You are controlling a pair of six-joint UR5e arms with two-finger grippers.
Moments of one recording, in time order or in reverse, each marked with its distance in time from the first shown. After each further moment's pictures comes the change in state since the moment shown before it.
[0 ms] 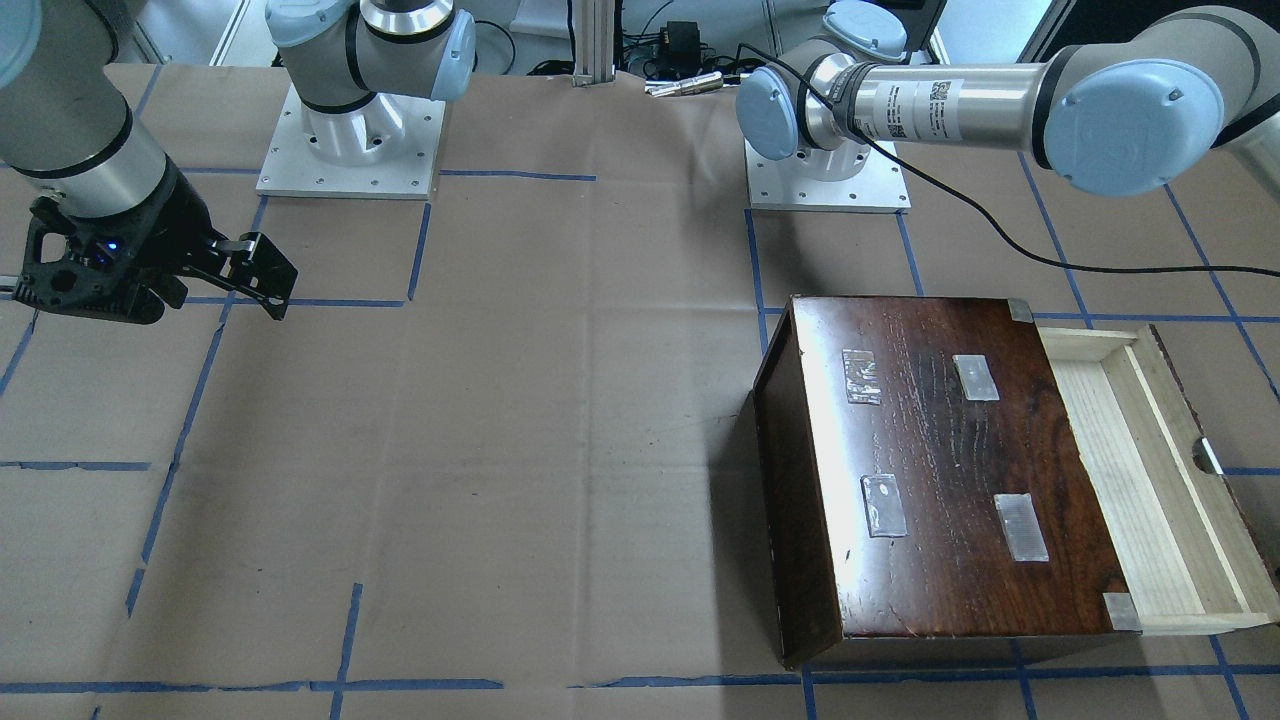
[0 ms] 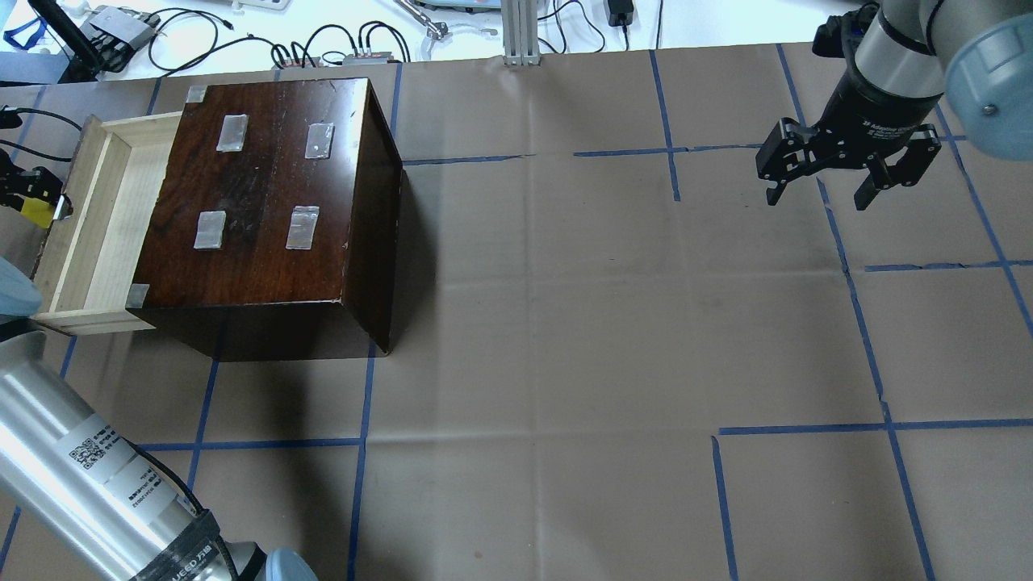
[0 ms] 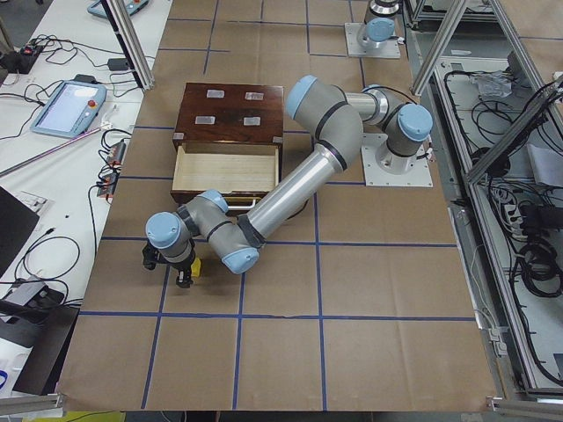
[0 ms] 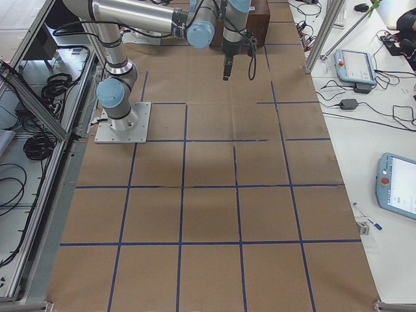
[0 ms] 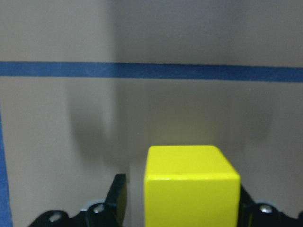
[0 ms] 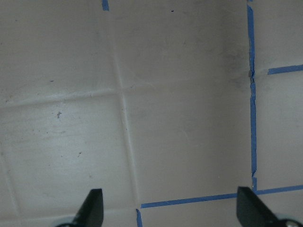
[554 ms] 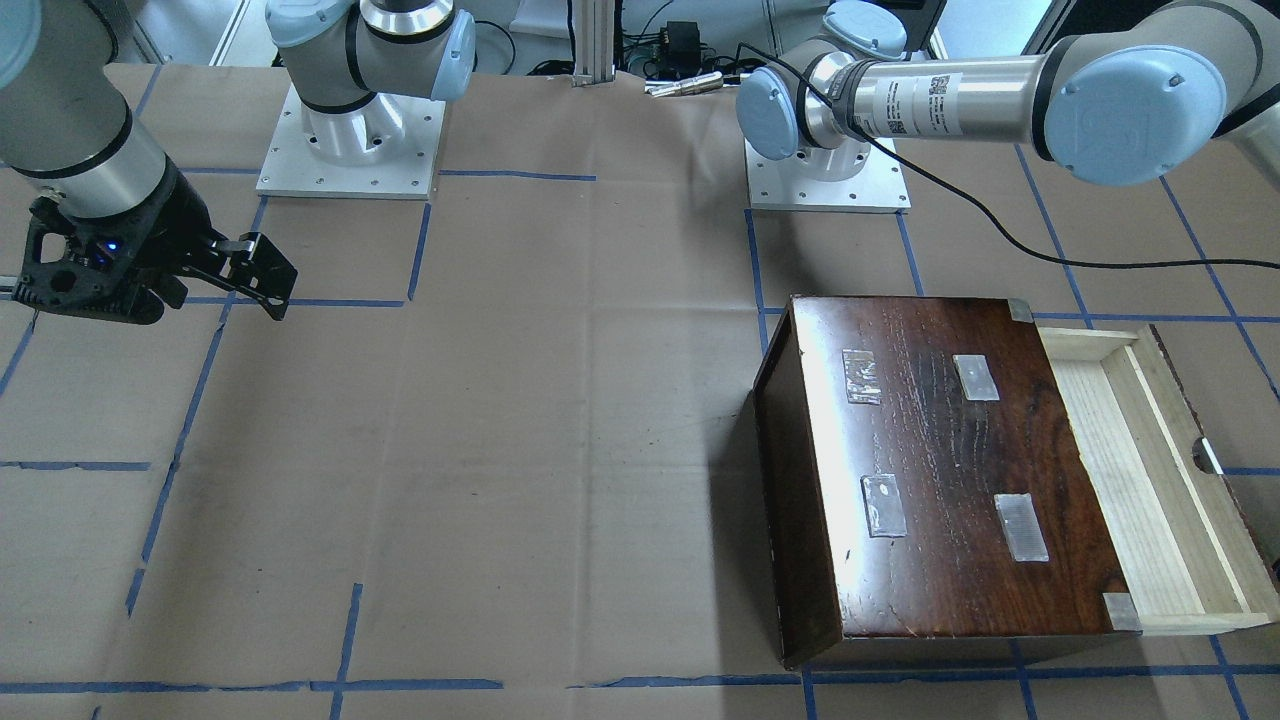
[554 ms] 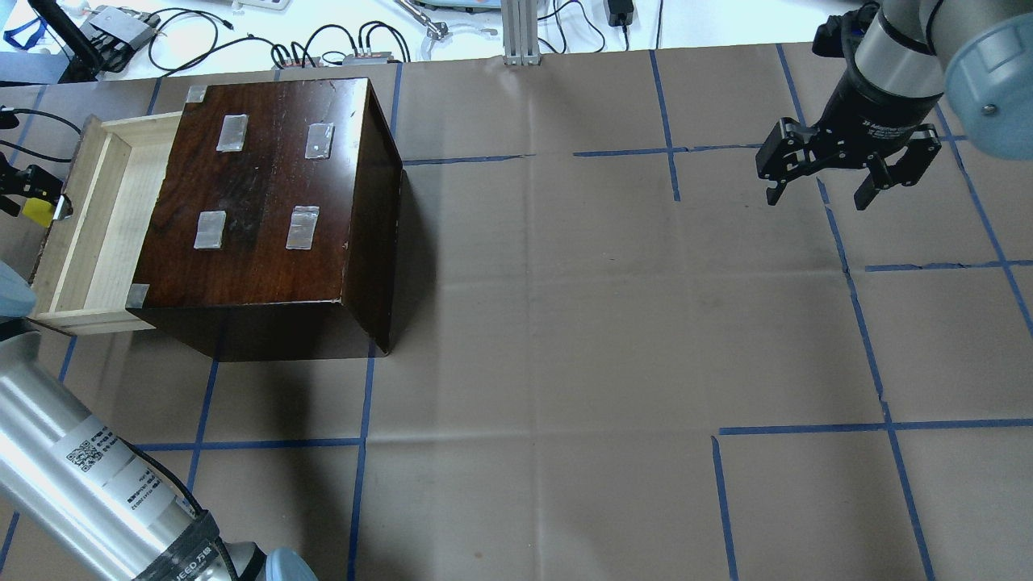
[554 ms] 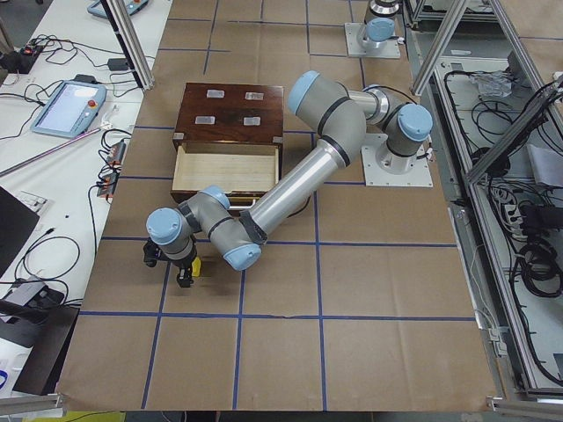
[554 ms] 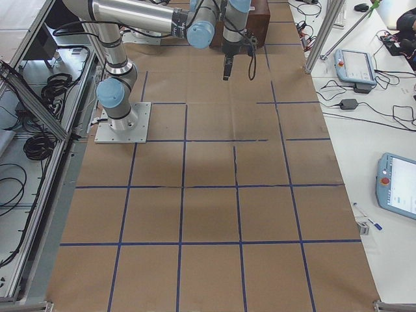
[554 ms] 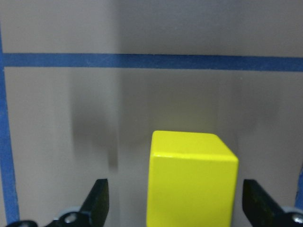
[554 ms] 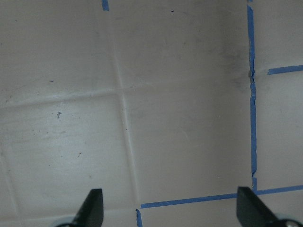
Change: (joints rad) left arm 0.001 0.022 -0.028 -0.001 0.027 0.003; right arm 0.000 0.000 0.000 0.000 0.000 0.000
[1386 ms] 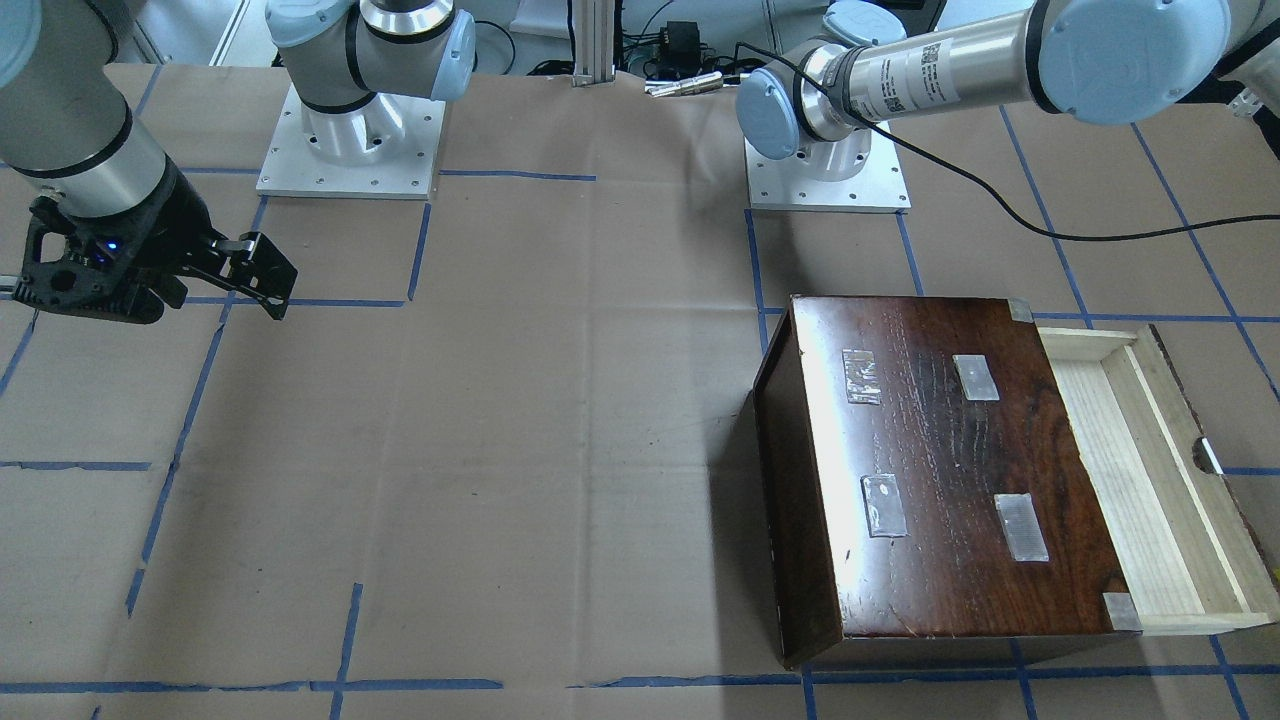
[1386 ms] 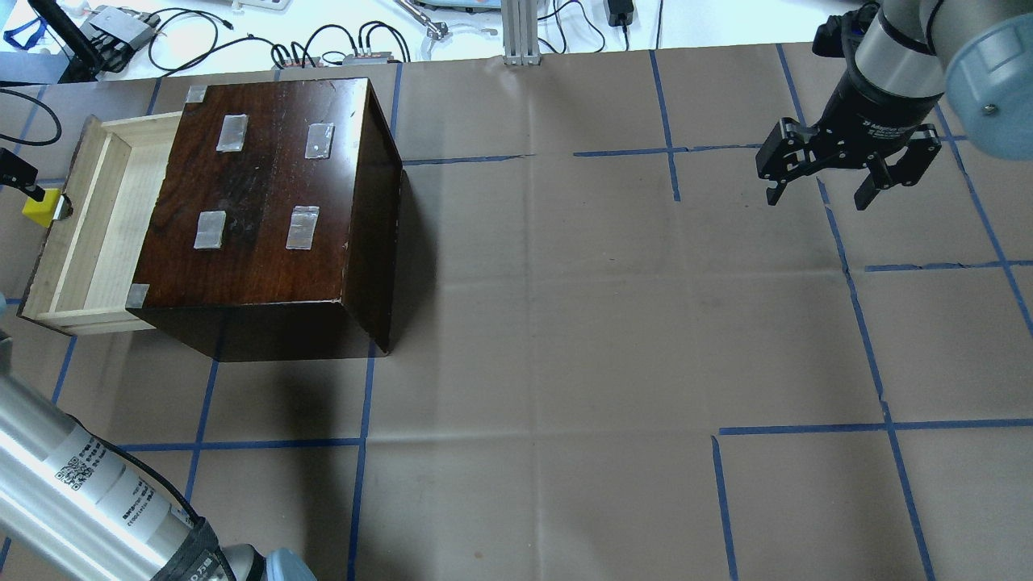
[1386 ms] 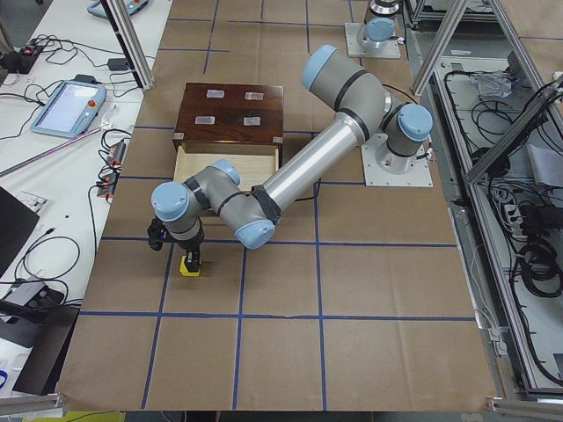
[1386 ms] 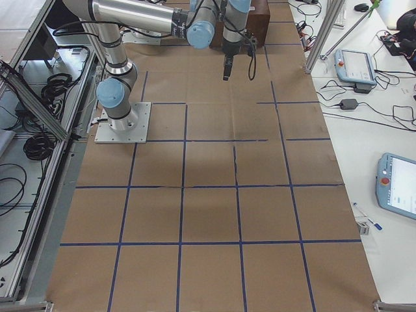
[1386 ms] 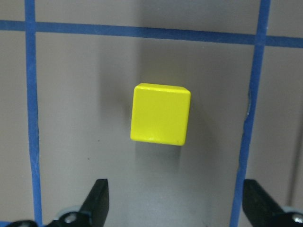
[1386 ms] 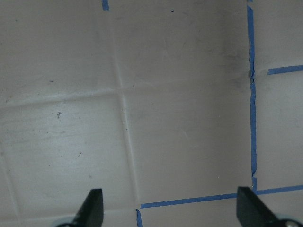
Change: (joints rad) left arm 0.000 0.119 -0.074 -0.023 0.012 -0.015; right arm 0.000 -0.001 0.000 0.000 0.000 0.000
